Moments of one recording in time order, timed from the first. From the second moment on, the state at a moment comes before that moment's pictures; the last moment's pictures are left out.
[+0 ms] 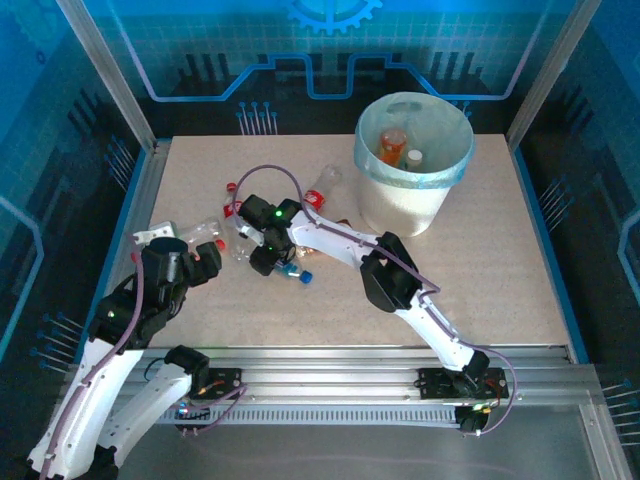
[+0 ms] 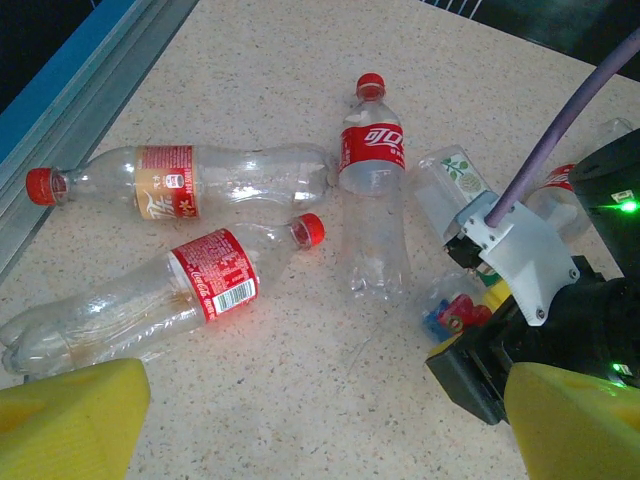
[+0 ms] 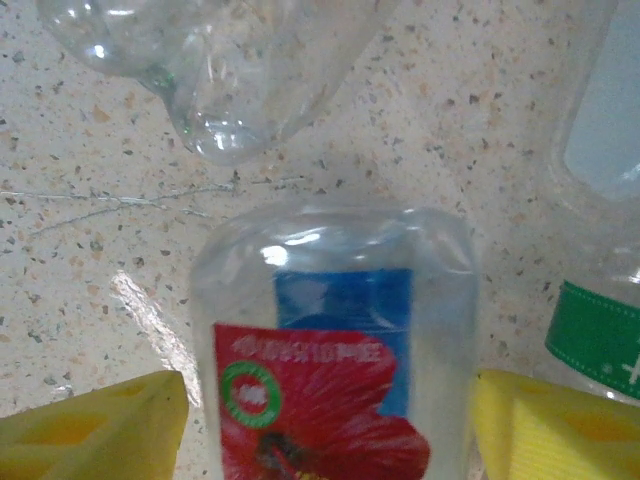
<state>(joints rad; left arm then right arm) -0.32 0.63 0.93 -1.02 -0.39 -0.59 0.94 2.47 2.27 -1.04 0.01 -0.02</state>
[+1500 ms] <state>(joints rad) -0.43 1.28 1.62 -0.70 0.07 -0.53 0.62 1.86 2.29 -0.85 0.04 -0.07</state>
